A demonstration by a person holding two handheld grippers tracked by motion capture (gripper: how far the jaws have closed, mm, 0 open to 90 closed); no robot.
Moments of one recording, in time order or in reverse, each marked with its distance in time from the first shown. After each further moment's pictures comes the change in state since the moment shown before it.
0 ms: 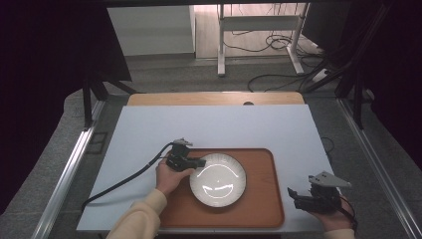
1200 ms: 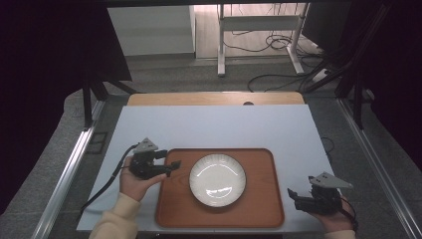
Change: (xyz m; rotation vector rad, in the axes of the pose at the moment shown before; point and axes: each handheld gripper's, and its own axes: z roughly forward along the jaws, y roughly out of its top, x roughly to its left) left arm -0.010 -0.032 -0.119 -0.214 0.177 0.105; right arm 0.001 0.000 -0.003 -0.013 0.013 -0.003
